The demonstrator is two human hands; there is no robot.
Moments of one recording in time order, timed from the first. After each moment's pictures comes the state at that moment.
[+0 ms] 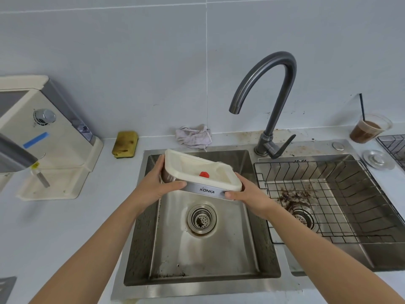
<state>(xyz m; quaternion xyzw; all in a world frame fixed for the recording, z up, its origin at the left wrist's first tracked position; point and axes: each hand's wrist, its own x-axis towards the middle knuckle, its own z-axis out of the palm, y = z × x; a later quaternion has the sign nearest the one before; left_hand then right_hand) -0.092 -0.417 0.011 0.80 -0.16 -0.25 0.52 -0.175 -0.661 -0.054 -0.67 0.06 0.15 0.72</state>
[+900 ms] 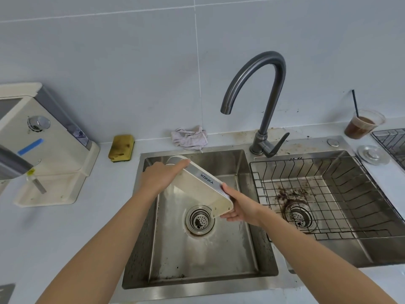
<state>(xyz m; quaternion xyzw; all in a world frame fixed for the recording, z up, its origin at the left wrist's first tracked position) -0.085 -0.467 0.035 0.94 0.01 -0.22 0.26 -0.184 -0.652 -0.065 -0.63 0.21 0.32 0.68</state>
